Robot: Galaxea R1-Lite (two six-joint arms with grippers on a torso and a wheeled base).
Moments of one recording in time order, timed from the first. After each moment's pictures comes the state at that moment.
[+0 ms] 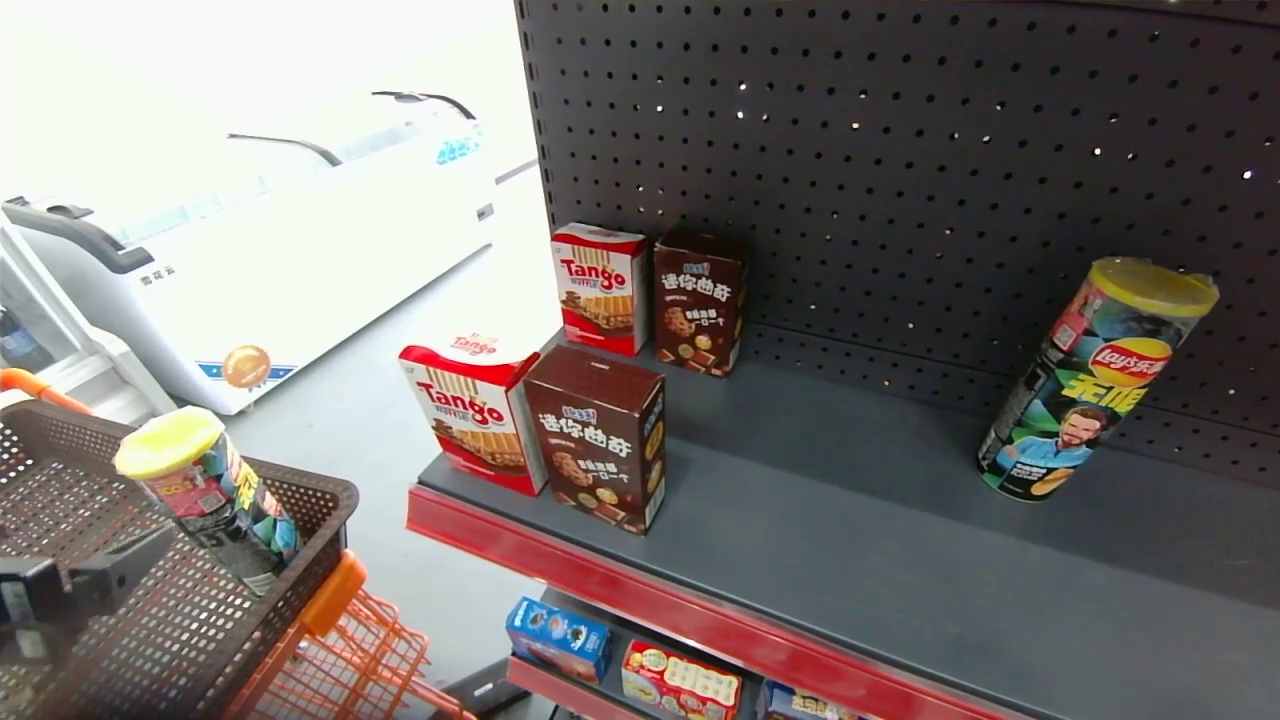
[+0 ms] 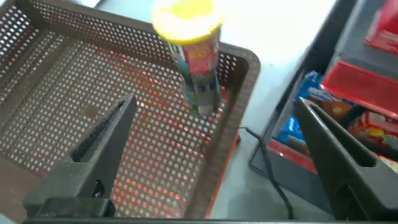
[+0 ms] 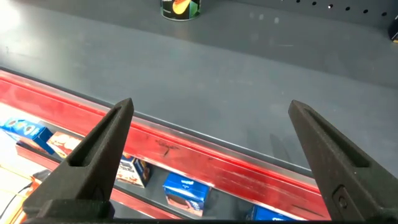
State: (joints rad) left arm 0.24 1.02 -0.42 -0.28 -0.01 0.08; right arm 0.00 0.01 0.00 0.00 -0.02 0.00
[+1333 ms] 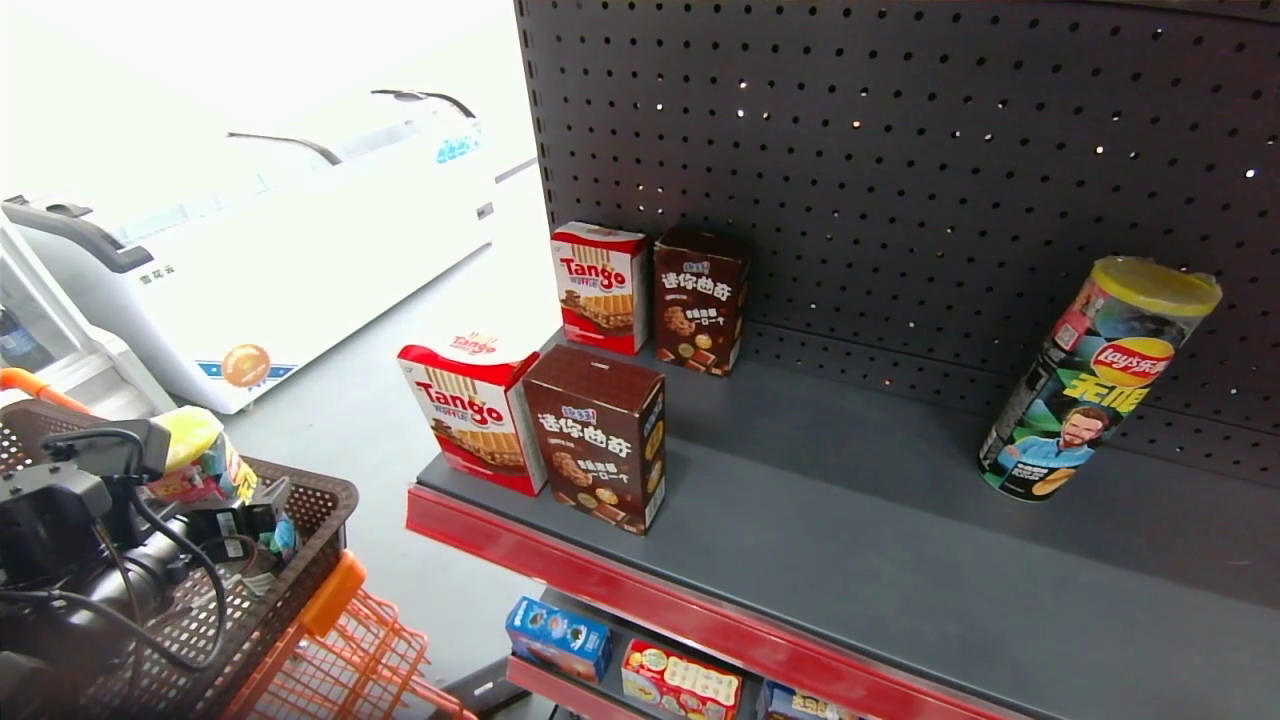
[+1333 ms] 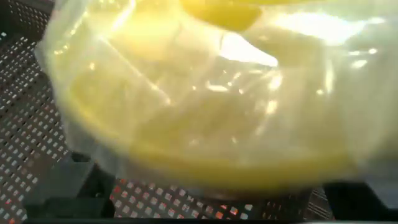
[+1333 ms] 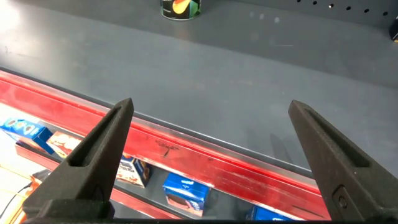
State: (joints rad) left arm 0.28 1.88 -0.27 -1.39 0.04 0.05; right arm 0.00 0.01 0.00 0.00 -0.02 0.00
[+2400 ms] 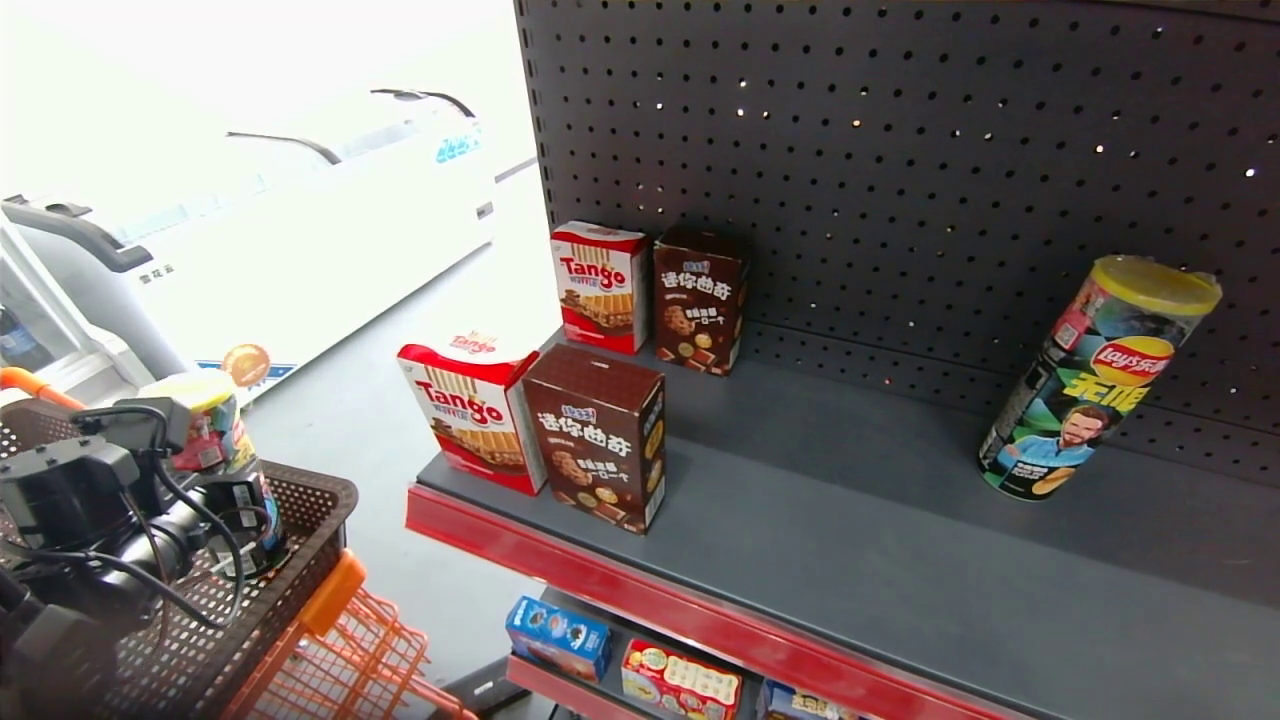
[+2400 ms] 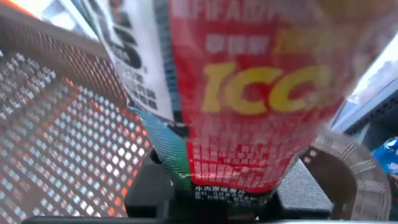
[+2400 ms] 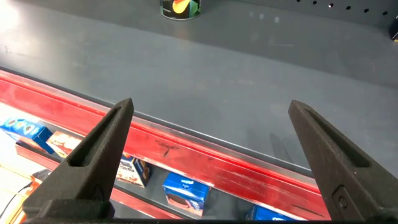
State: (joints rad) left arm 0.29 1.96 -0.40 -1.39 0.04 0.09; right arm 0.00 0.01 0.00 0.00 -0.02 0.00
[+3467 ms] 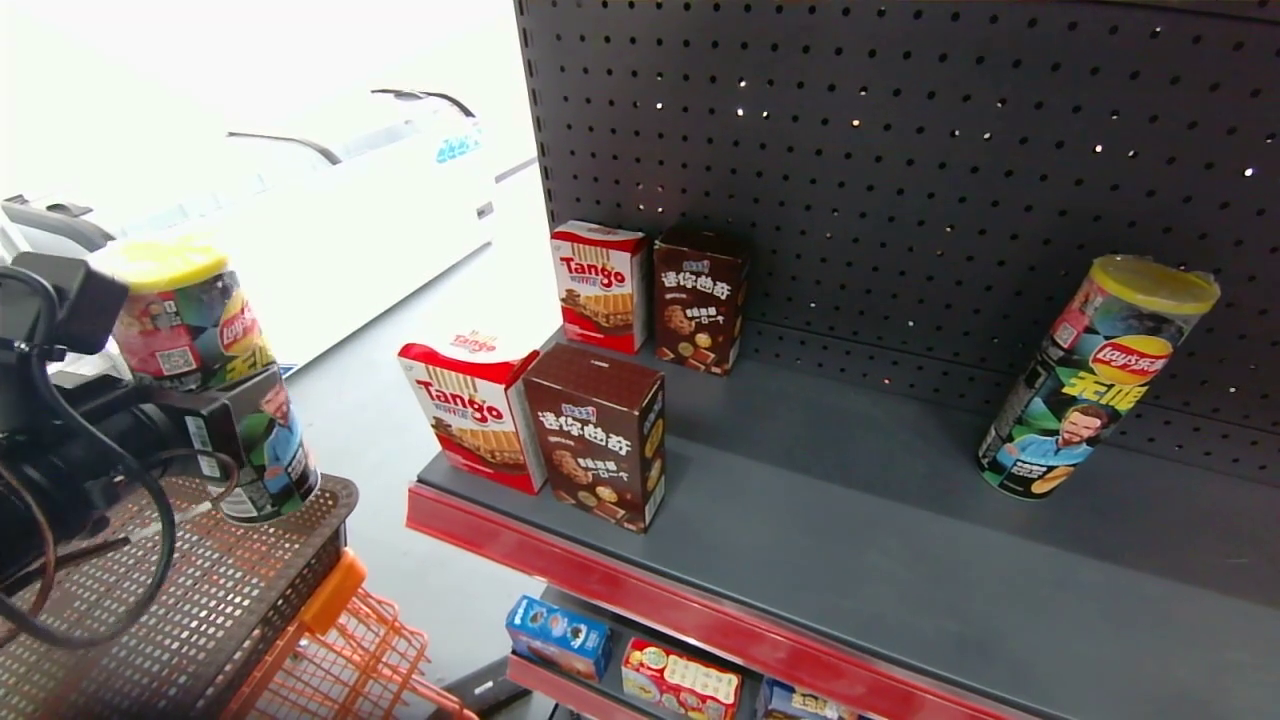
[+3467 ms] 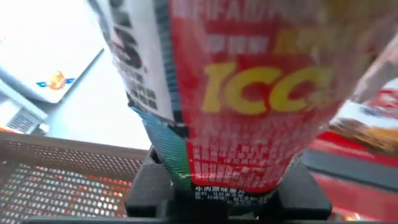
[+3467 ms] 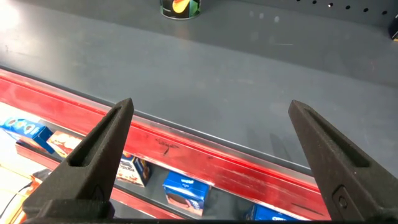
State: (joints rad) left arm 0.02 1.33 -0.53 -0.72 -0.06 0.13; right arm 0.00 0.01 0.00 0.00 -0.02 0.00
